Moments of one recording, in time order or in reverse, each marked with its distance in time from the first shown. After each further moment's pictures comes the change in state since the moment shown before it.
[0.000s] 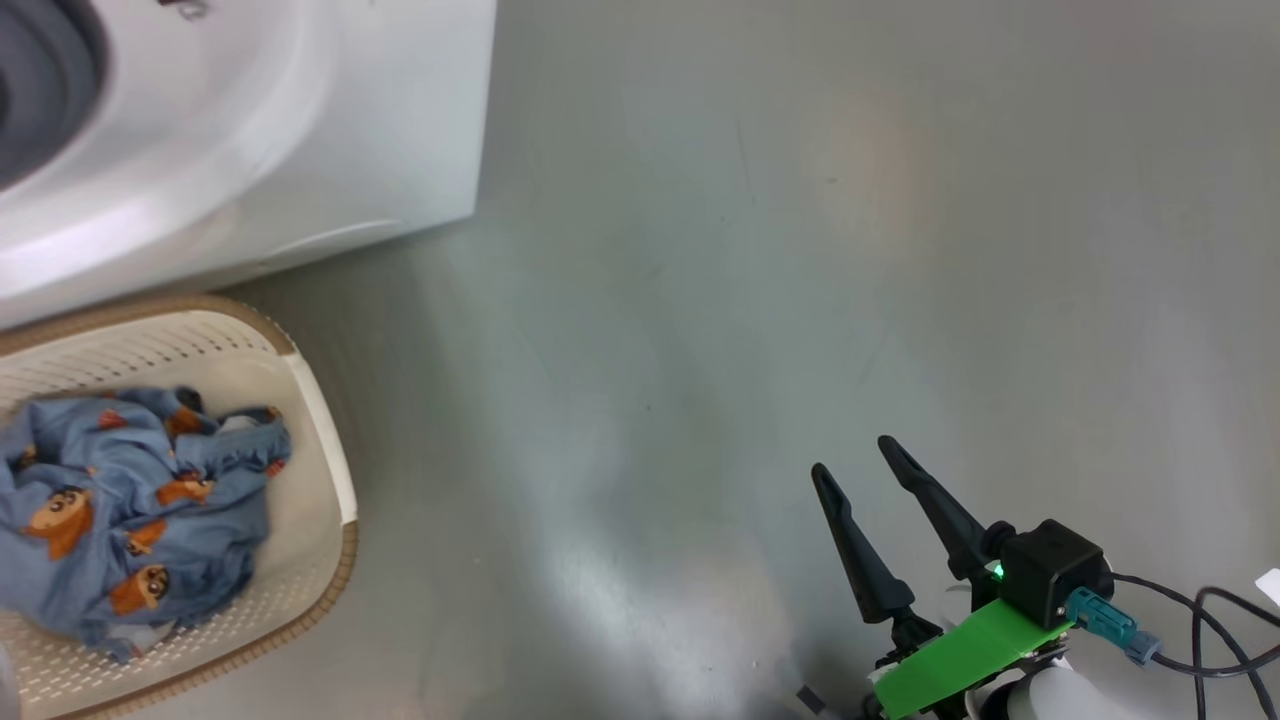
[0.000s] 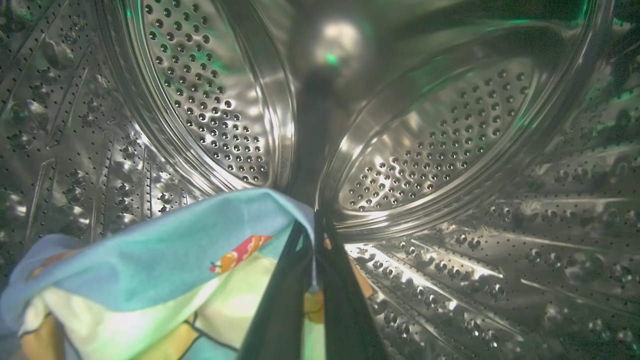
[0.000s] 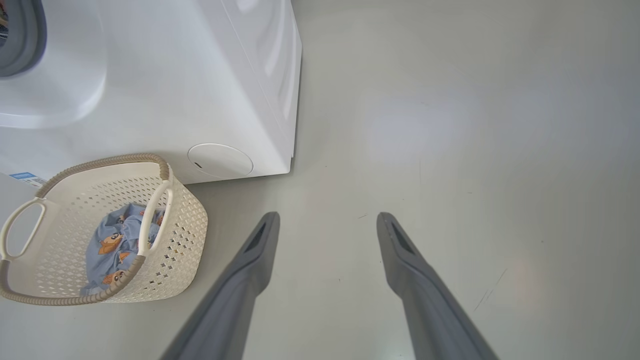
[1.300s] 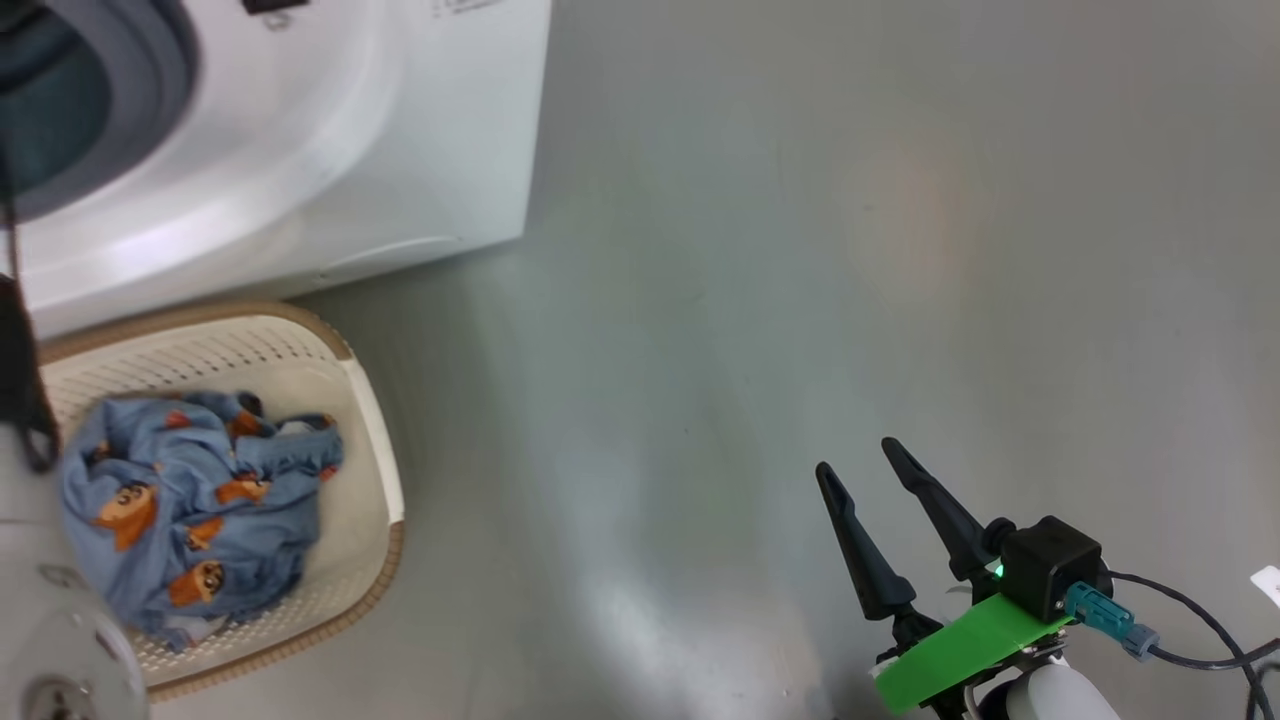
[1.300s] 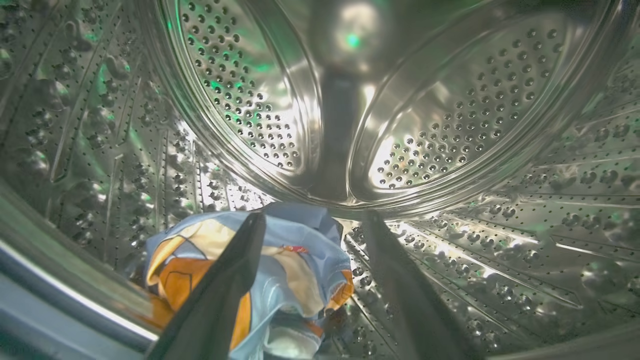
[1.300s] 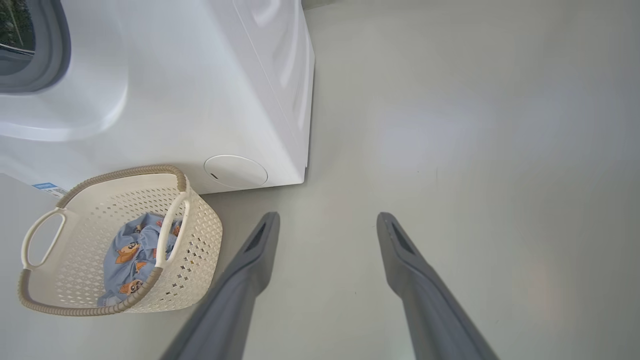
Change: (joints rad) left arm 0.043 -0.138 0.147 0.009 0.271 0.090 0.000; right arm -0.012 0.015 -0.015 0.037 0.007 0.000 0.000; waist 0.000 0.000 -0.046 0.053
